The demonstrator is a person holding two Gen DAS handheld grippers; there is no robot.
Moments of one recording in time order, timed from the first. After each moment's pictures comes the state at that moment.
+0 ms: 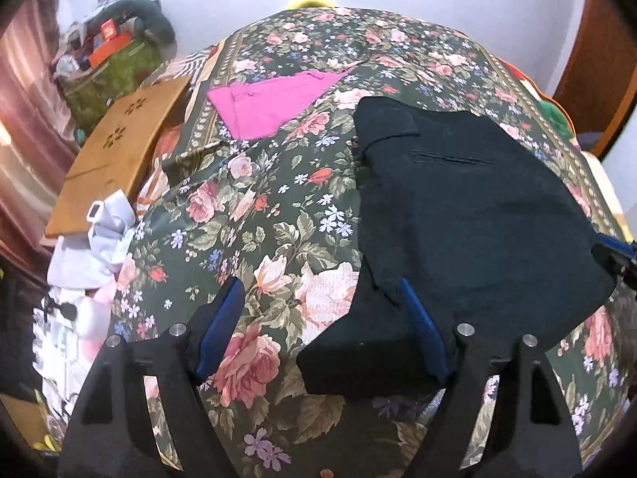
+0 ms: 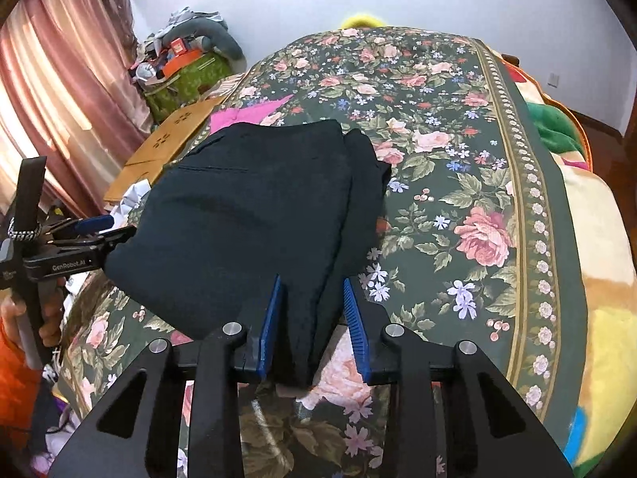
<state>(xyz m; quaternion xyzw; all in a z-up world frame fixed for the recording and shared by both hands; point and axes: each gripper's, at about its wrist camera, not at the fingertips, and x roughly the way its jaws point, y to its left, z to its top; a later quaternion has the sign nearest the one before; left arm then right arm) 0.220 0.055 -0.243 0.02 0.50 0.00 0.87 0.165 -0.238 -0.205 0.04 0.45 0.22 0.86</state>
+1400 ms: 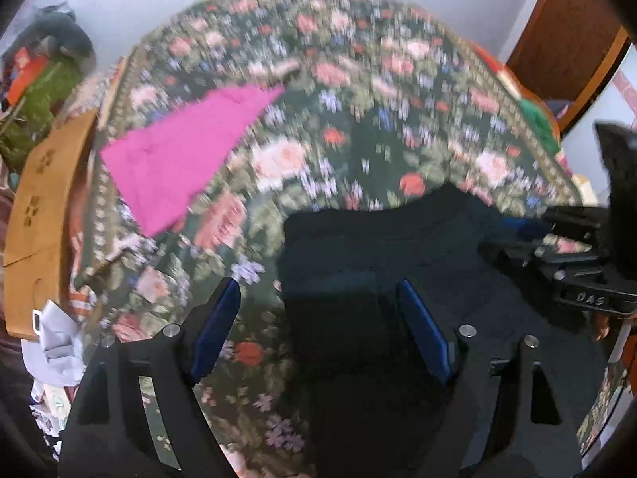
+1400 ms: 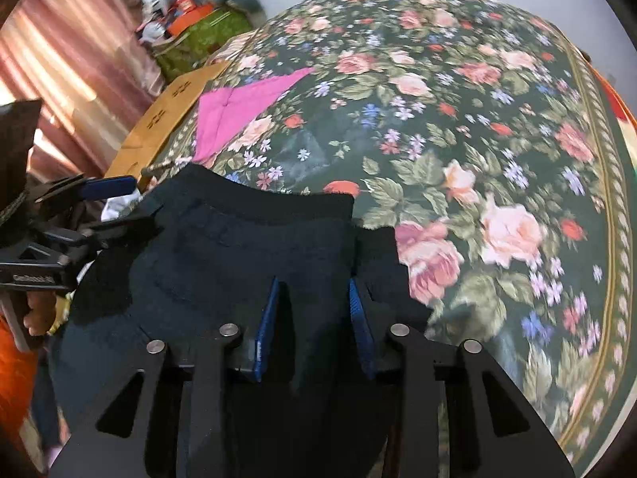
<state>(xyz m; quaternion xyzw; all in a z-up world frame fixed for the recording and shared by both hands) 0.386 0.008 -0.258 0.05 0.56 -0.11 0.82 0.334 -0.190 -0.237 0.00 0.52 0.29 0.81</state>
